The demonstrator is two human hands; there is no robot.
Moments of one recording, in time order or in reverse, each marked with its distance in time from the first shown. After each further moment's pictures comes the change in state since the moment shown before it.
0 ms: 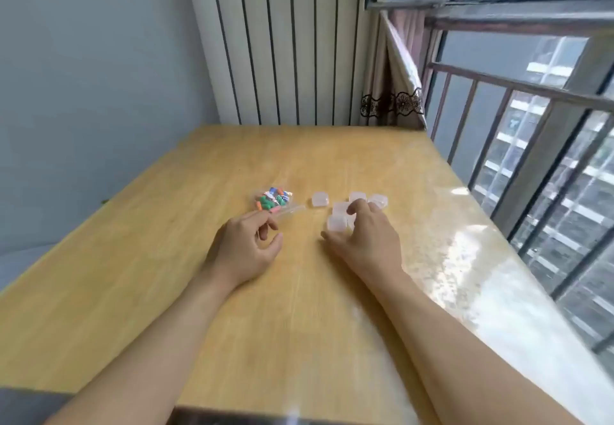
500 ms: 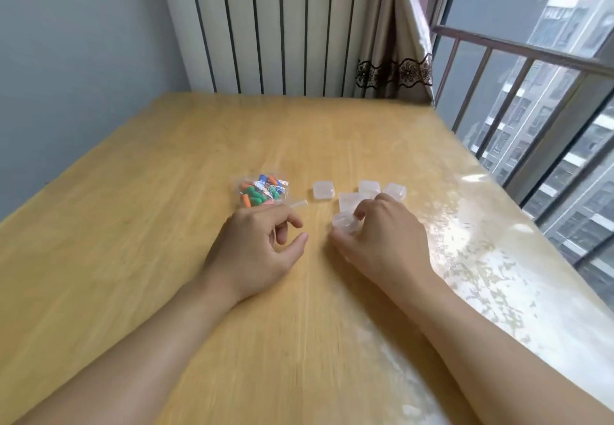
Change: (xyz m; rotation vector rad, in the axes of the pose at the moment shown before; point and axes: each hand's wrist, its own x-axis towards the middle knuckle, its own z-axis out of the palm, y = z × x) left_hand 0.025 -0.002 0.025 -0.211 -0.045 0.092; right_hand 0.020 -0.013 0.006 -0.245 0.029 0.008
